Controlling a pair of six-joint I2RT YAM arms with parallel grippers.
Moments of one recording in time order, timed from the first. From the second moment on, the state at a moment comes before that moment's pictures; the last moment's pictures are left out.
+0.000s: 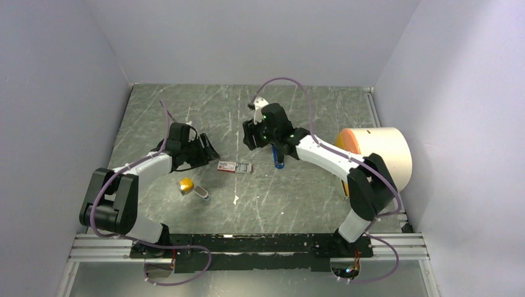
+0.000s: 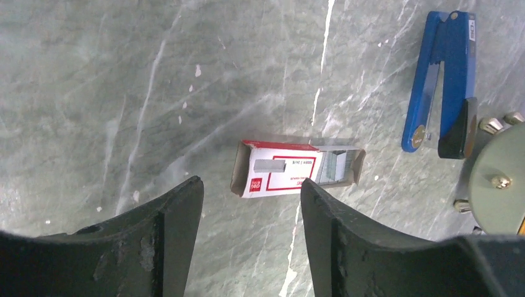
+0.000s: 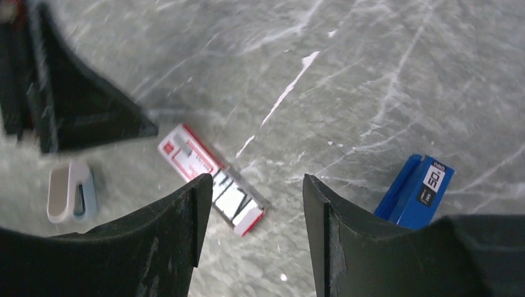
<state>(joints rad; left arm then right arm) -0.23 1.48 0.71 -0.07 0.29 -0.62 0.69 1.64 1.16 -0.08 -0.13 0.07</state>
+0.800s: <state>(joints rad) -0.28 1.57 0.67 -0.01 0.33 -0.69 0.80 1.90 1.29 -0.42 0.12 0.46</state>
